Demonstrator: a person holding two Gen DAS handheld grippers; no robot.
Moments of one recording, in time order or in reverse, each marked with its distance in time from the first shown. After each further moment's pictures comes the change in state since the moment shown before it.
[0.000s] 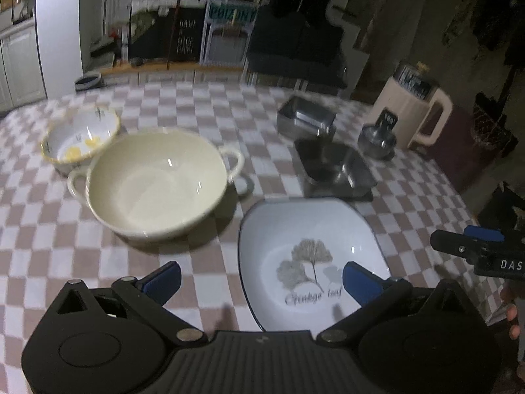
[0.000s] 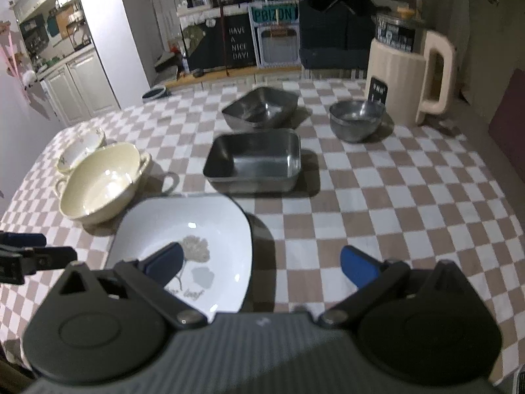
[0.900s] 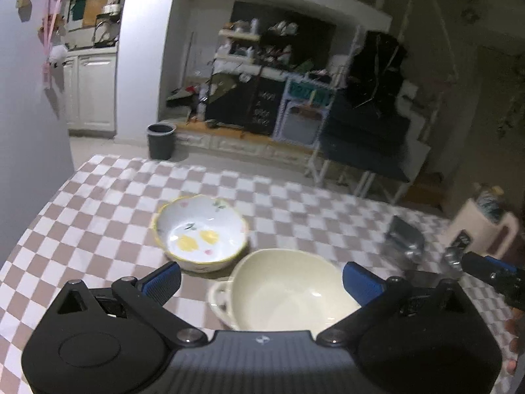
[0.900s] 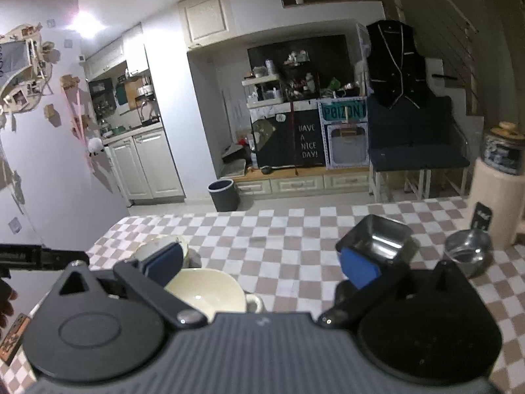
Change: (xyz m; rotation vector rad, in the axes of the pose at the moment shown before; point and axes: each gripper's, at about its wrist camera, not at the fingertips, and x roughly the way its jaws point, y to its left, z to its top) left arm -0.030 0.140 0.071 -0.181 -0.247 0.189; right arm 0.052 0.094 0.078 -0.068 -0.311 0.235
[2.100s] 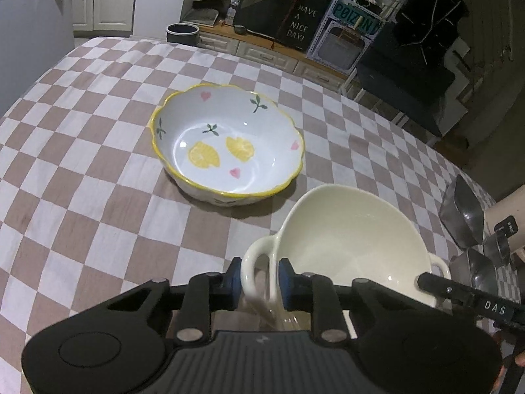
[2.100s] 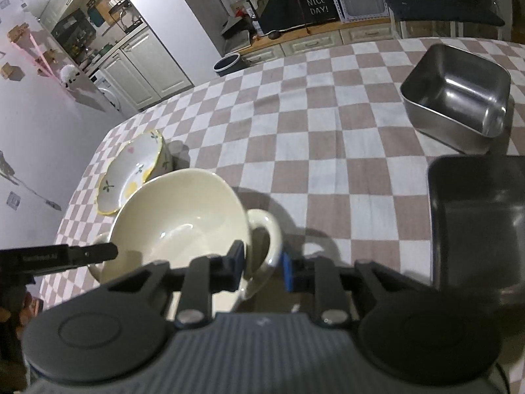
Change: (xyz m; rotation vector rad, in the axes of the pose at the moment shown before) left arm 0.129 0.047 -0.020 -0.152 0.331 0.004; right arm 0.158 -0.007 -0.043 0.184 0.490 0.104
